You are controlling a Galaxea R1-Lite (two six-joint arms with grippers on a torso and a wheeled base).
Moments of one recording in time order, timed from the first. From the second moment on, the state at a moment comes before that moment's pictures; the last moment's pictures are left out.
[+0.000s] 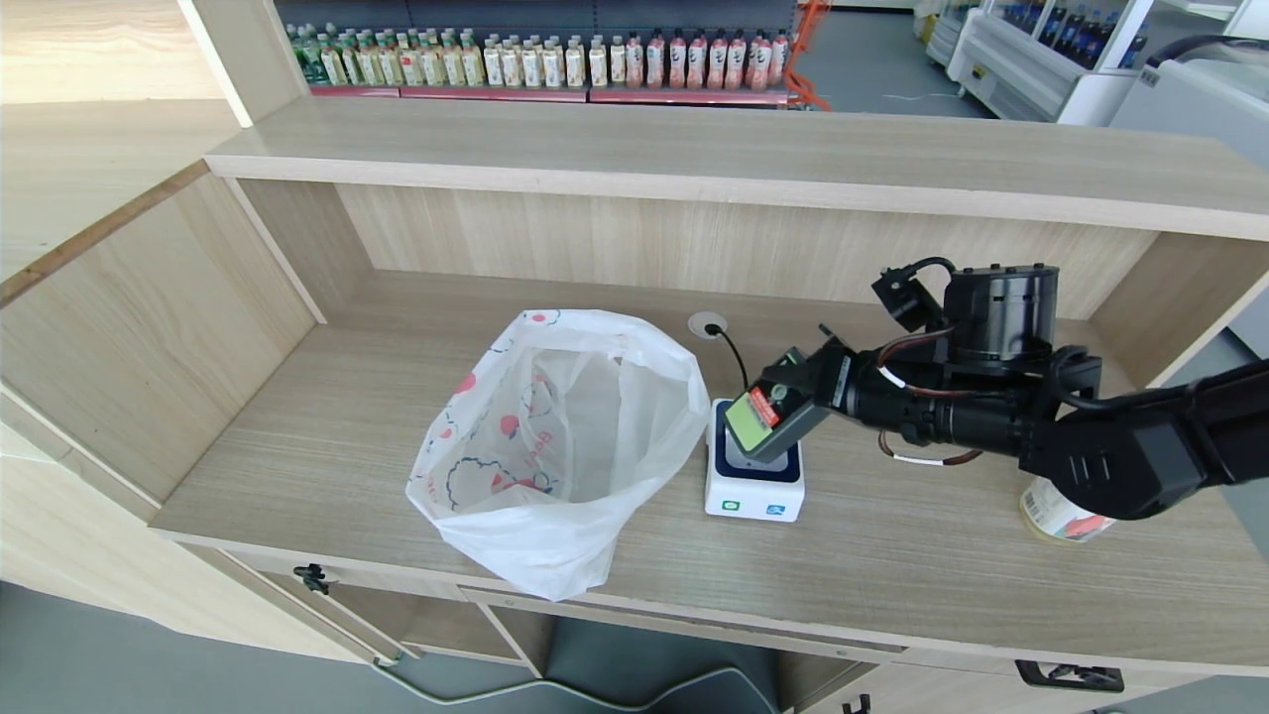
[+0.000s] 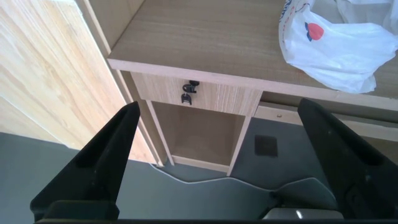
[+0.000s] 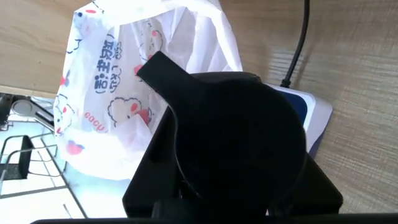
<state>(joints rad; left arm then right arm) 0.00 0.00 0.00 0.00 0.05 0.00 0.38 1.86 -1.00 -0.60 0.32 0.48</state>
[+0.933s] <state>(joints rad) 0.00 0.00 0.00 0.00 0.05 0.00 0.41 1.93 -1.04 -0.60 0.32 0.47</state>
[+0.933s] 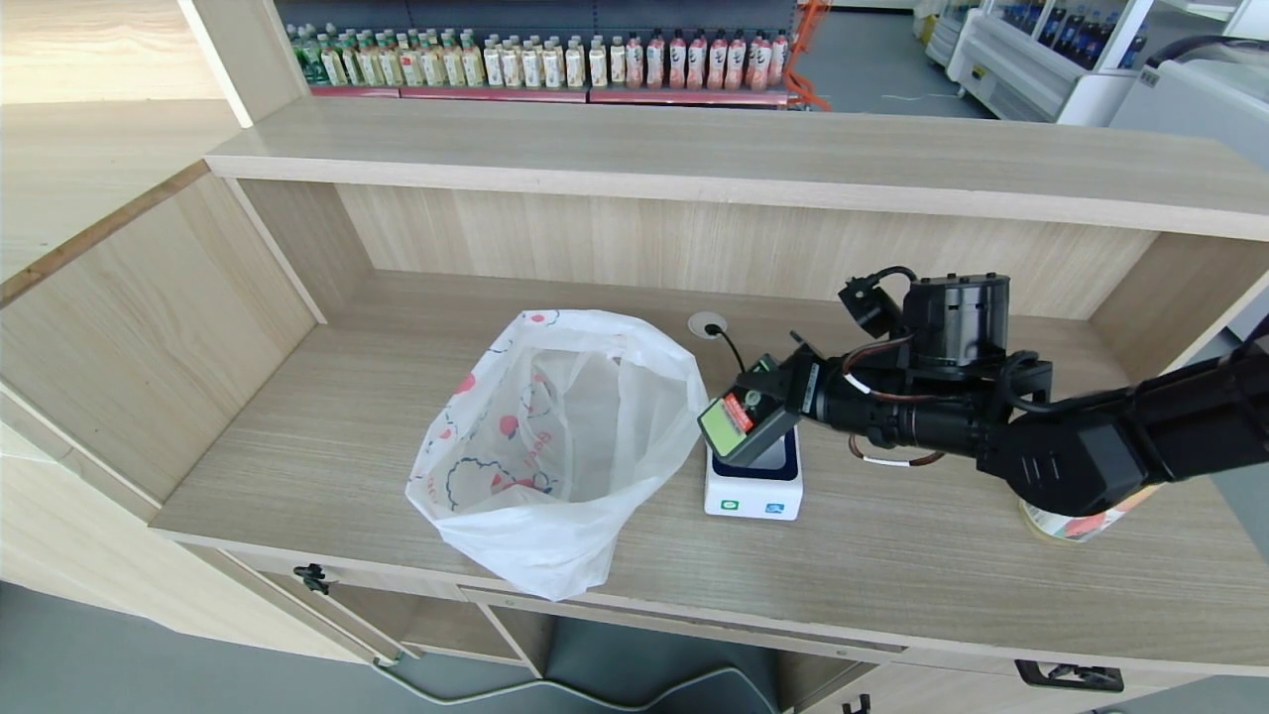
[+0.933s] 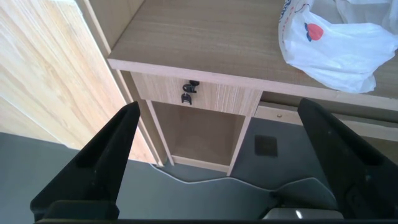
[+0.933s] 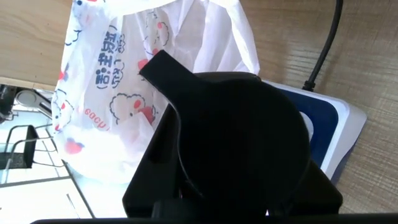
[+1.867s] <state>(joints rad) 0.00 0.00 0.00 0.00 0.05 0.00 0.21 1.48 -0.71 -0.68 0.14 -0.37</state>
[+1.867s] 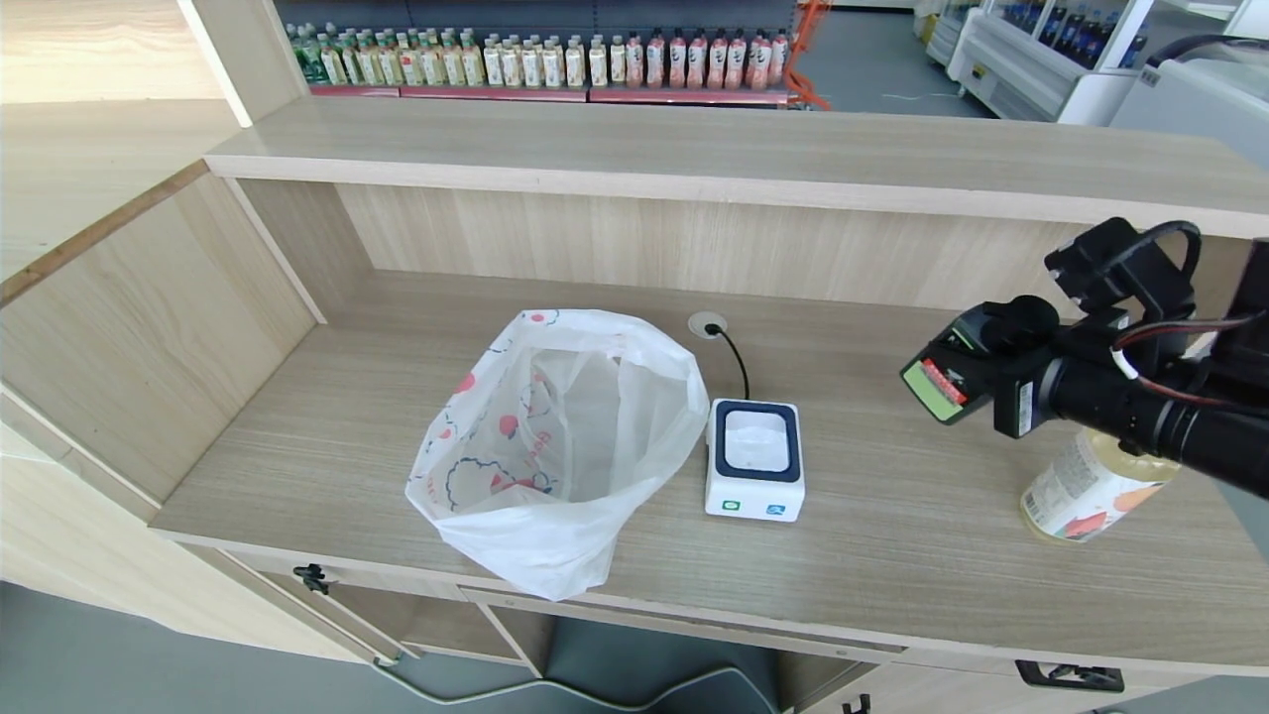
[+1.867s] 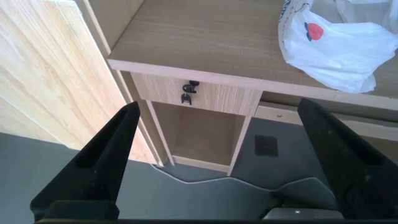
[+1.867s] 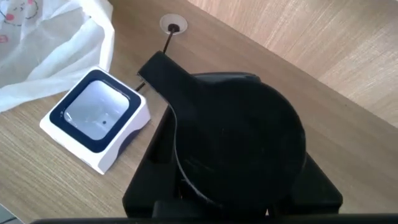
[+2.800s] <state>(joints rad) 0.00 0.00 0.00 0.00 0.05 0.00 0.24 1.46 -0.66 -0.73 0.19 -0.19</state>
